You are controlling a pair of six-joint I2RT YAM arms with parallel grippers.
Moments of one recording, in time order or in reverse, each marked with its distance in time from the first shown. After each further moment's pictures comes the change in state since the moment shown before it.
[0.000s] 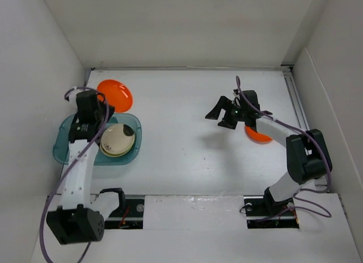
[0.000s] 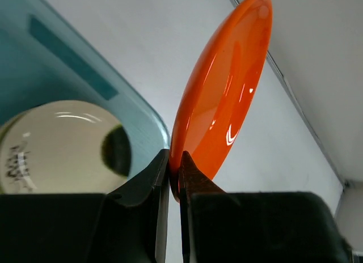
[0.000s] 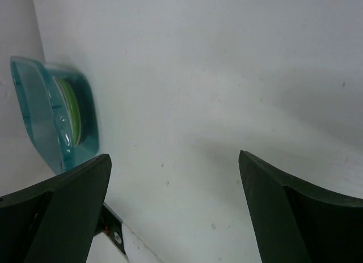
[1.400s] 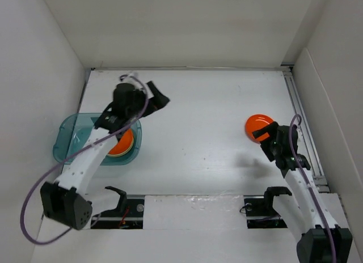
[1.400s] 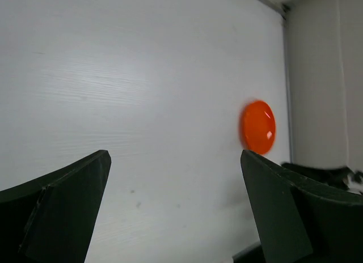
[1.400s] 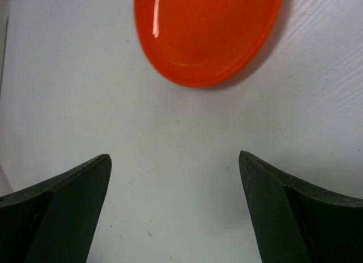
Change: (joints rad) left arm -0.253 0.006 -0.025 0.129 0.248 0.096; right arm -0.225 -0.917 -0.487 -0.377 0.539 0.236
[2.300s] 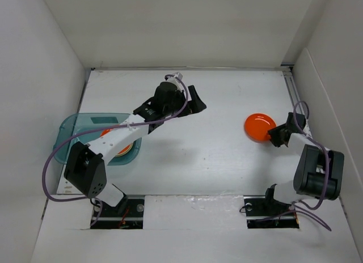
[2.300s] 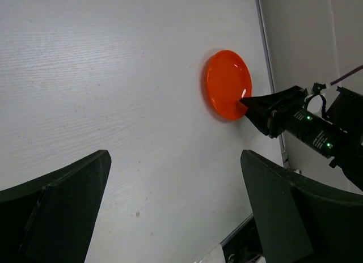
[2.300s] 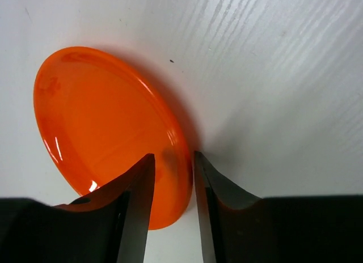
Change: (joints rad) left arm -0.396 0.404 0.170 0.217 -0.009 -0.023; right arm -0.336 0.700 0.137 0.293 -0.052 -0.055
